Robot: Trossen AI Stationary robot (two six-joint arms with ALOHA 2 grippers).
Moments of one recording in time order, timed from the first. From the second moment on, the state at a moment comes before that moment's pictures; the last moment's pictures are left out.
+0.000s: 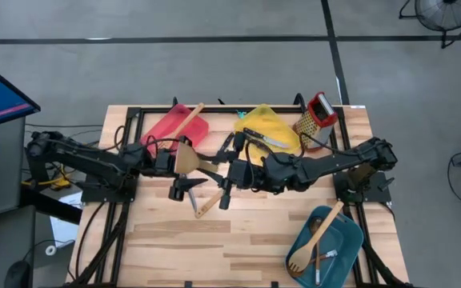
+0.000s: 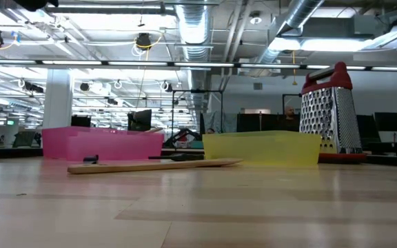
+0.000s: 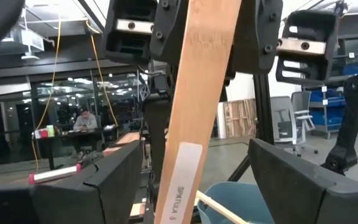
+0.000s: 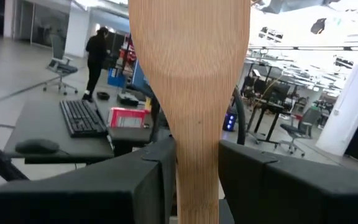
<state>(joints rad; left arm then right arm) -0.14 1.09 0.59 0.83 -0.02 0.12 0.30 1.75 1.67 0.23 0.49 -0.32</state>
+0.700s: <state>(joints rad) -0.12 1.10 0.59 0.84 -0.02 0.11 0.30 1.74 1.67 0.24 0.39 -0.29</state>
